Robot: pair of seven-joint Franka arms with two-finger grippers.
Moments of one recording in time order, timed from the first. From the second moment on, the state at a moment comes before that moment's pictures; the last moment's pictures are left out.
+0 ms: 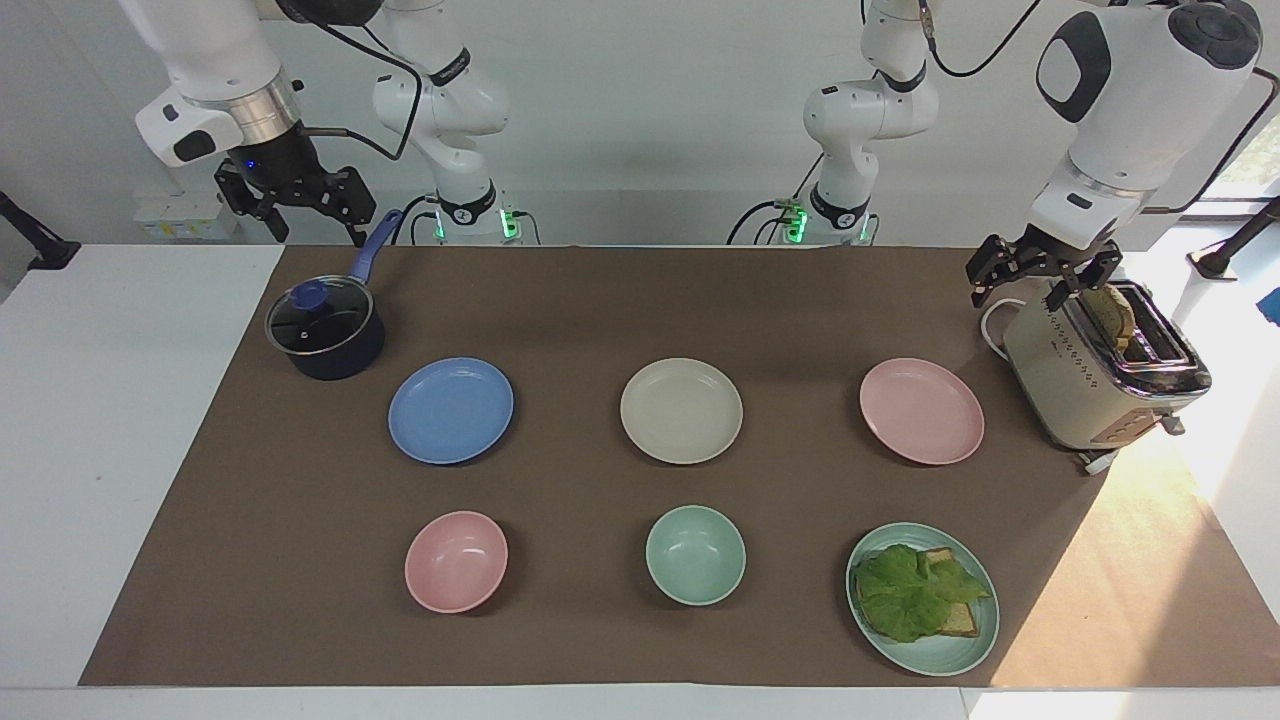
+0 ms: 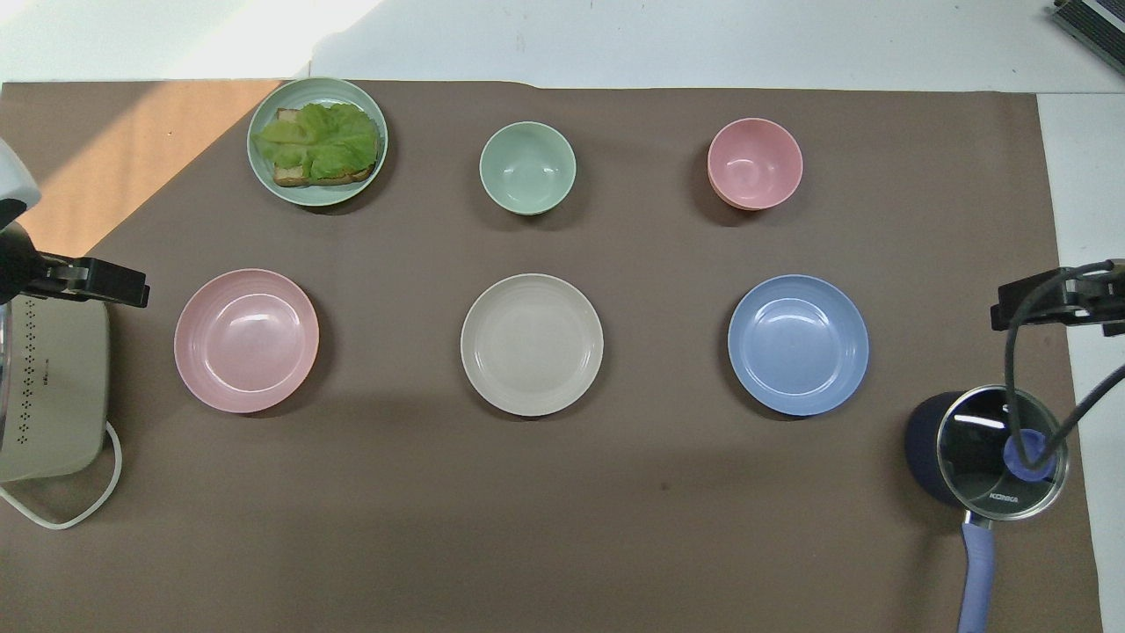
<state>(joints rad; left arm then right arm) 0.07 -0.02 -0.11 -1.69 0.01 1.68 0.11 -0.06 -0.03 0.05 -1.52 -0.03 1.44 0.07</state>
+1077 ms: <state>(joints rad) 0.07 -0.02 -0.11 -1.70 0.00 1.68 0.11 -0.06 -0.03 0.05 -1.53 -0.03 1.44 0.07</state>
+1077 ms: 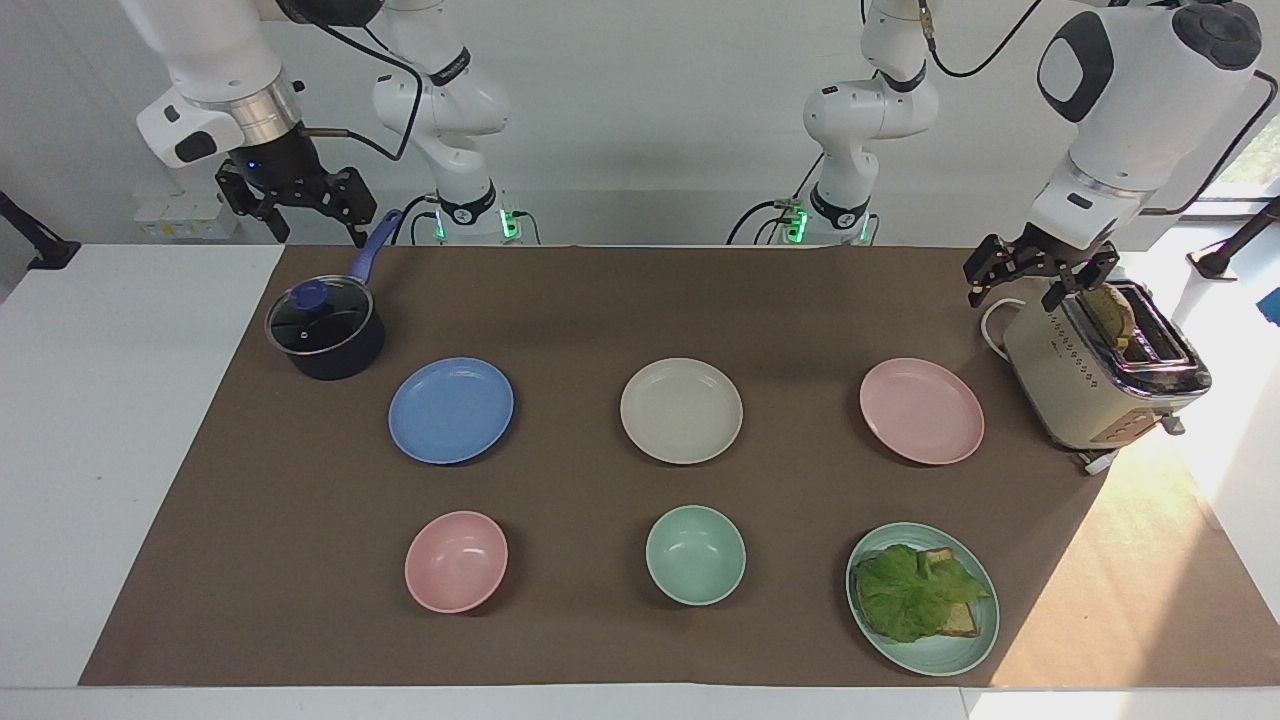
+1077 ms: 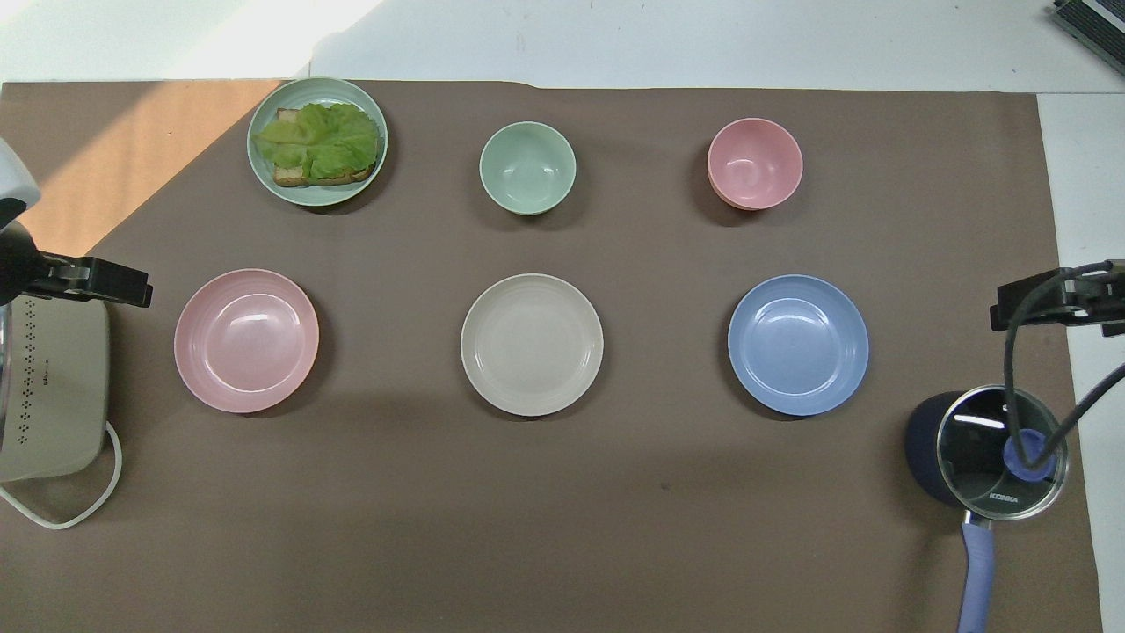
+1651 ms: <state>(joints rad) 0.09 0.00 -0.10 -1.85 0.00 1.83 0.11 -0.07 -0.03 0.05 -1.53 -0.03 1.44 0.07</state>
